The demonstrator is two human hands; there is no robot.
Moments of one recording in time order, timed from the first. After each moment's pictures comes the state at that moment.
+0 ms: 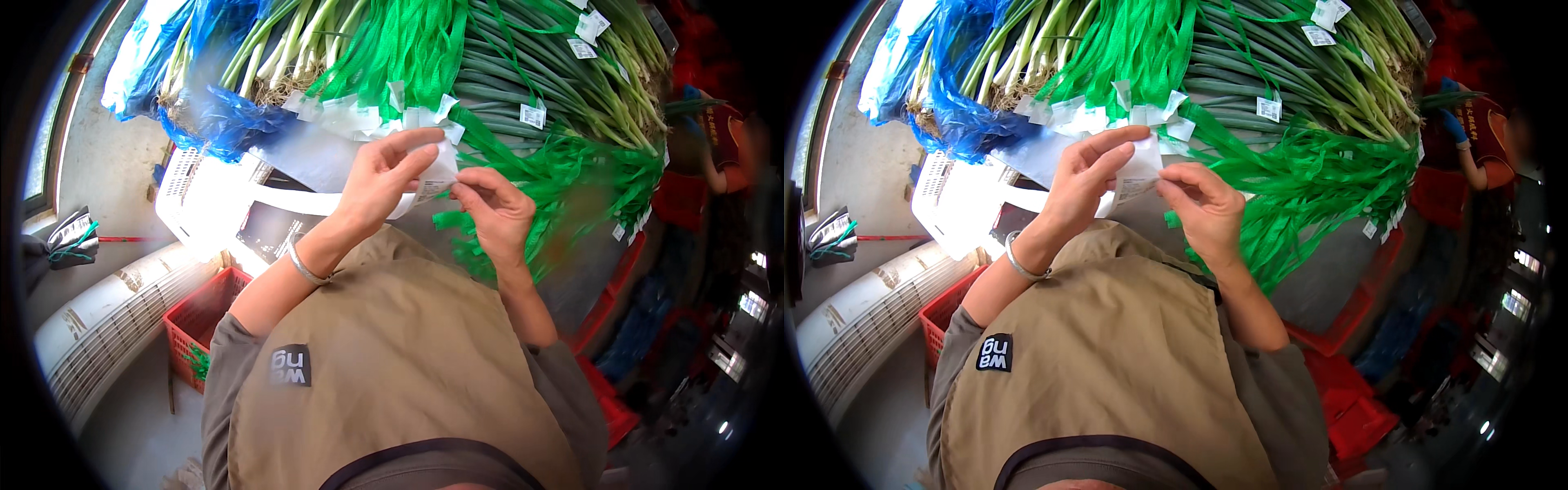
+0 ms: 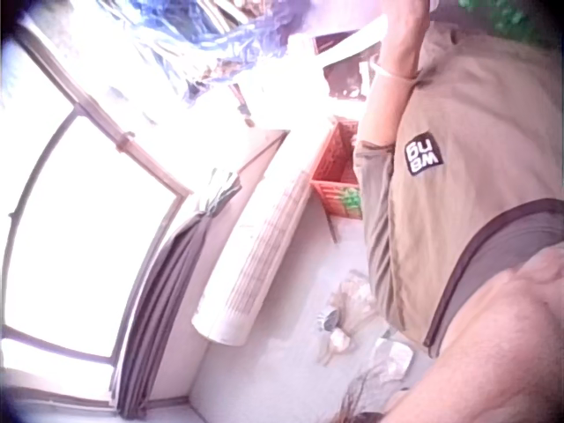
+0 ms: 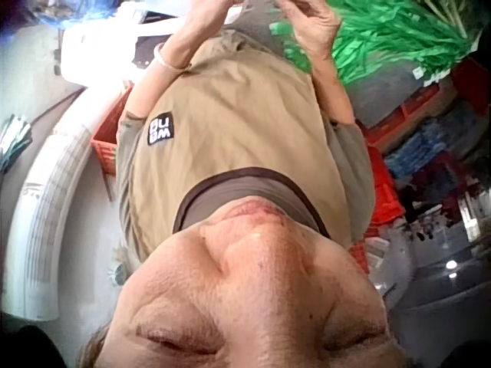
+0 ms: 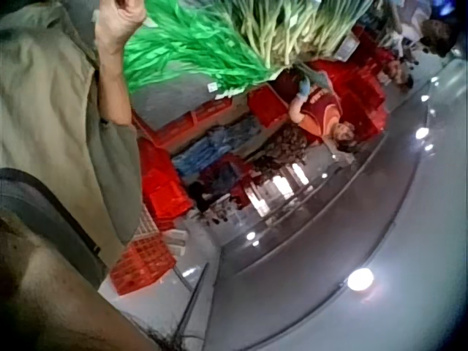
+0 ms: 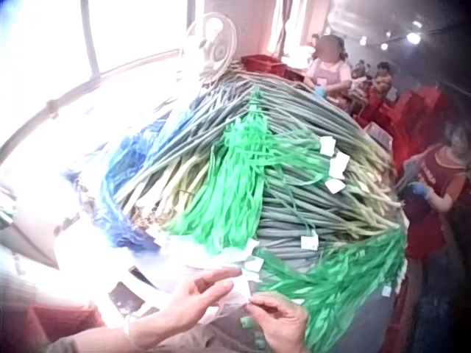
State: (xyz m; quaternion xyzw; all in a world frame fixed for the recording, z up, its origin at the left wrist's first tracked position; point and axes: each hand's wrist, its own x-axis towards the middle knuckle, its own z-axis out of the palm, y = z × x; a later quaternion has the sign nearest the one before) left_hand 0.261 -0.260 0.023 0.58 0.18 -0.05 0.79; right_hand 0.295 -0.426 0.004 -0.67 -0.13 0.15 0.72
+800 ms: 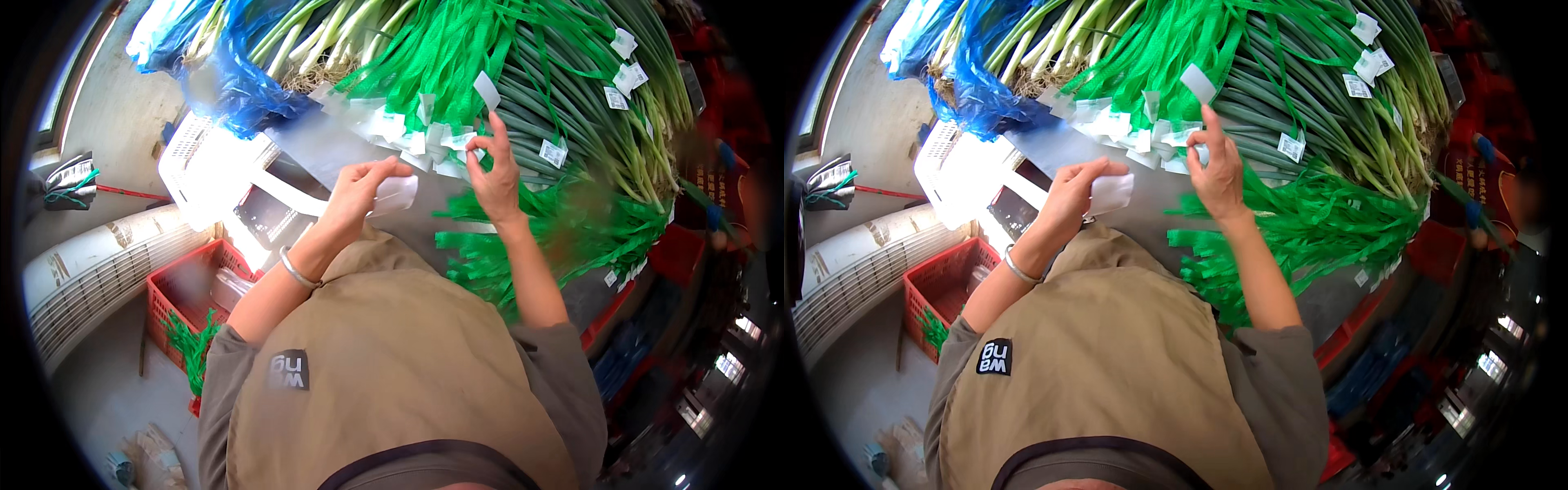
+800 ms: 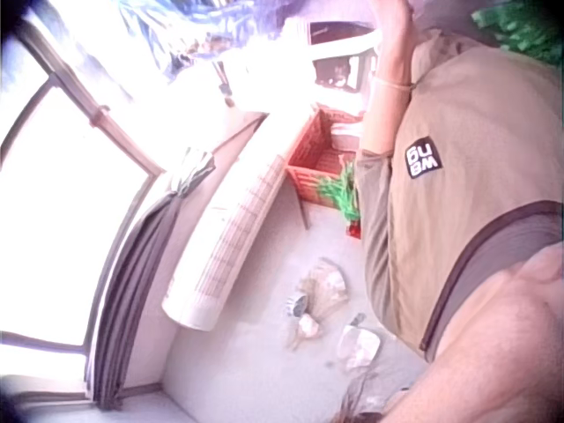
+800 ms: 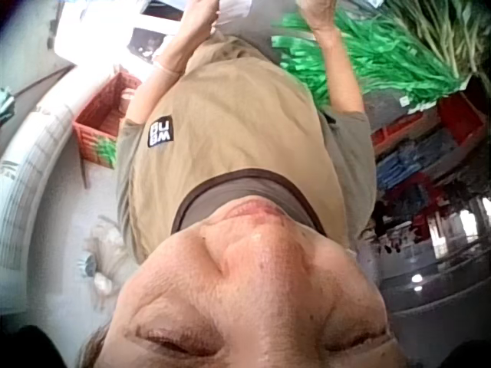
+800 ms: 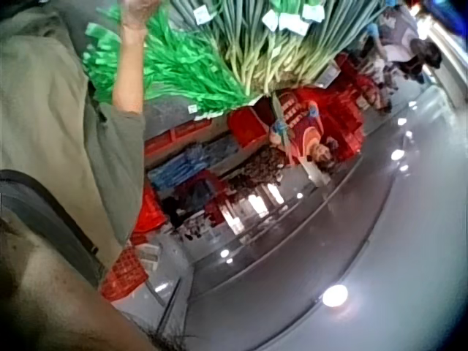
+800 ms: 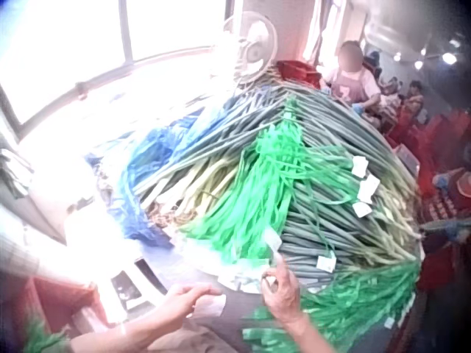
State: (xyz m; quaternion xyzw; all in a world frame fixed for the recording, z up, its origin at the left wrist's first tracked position) left_hand 0.234 -0.230 -0.030 0.54 0.33 -0.06 0.77; right_hand 0.385 -0.398 -0.072 -0.79 -0.40 -0.04 0.46
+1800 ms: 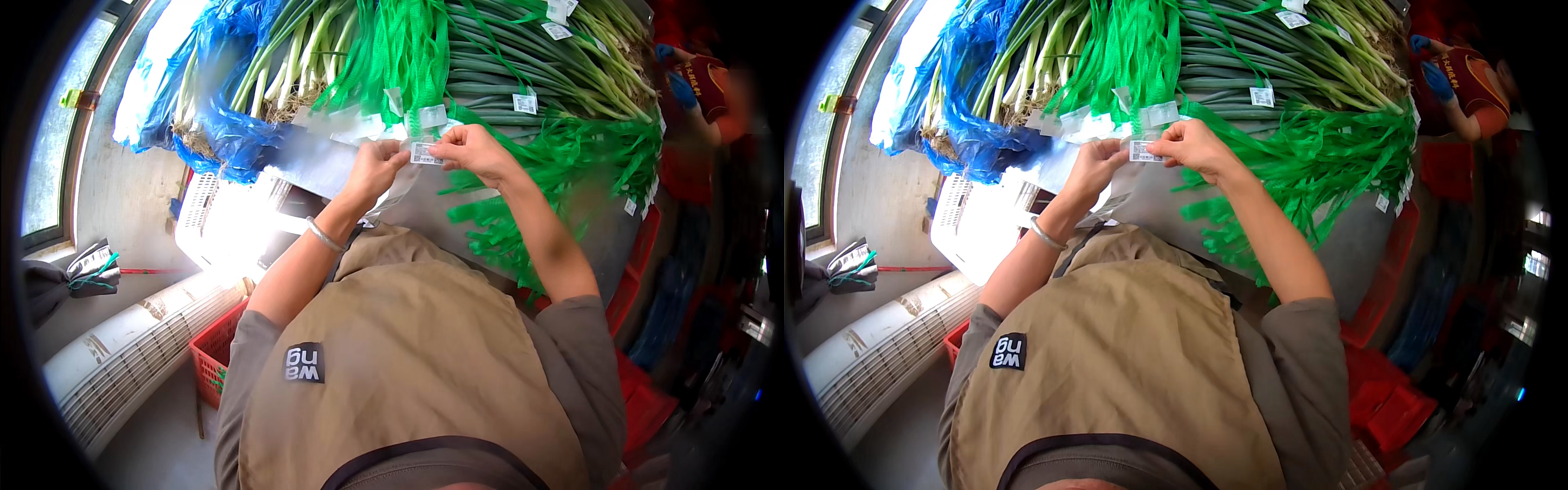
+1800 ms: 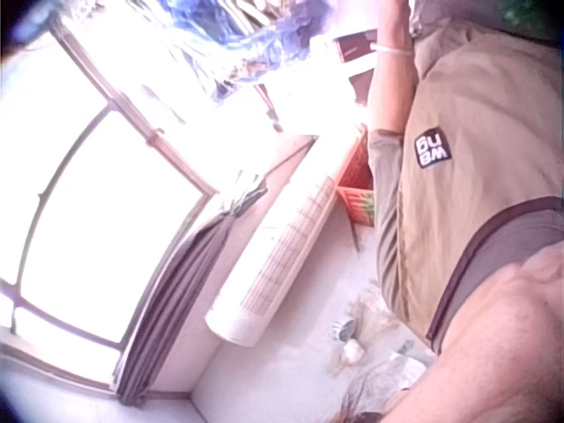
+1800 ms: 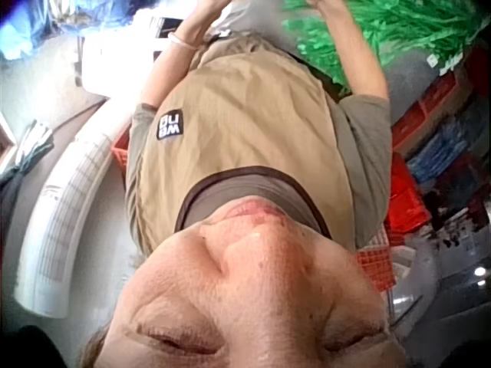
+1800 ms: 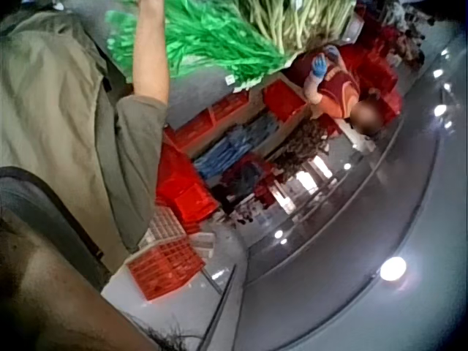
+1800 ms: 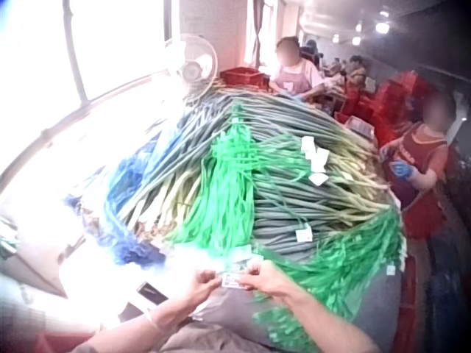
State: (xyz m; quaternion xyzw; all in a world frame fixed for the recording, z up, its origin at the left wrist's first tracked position) left_hand 0.266 -0.233 -0.073 0.70 0.16 -0.05 0.70; right_hand 0.360 -0.409 -0.034 -0.70 -0.08 0.44 0.56
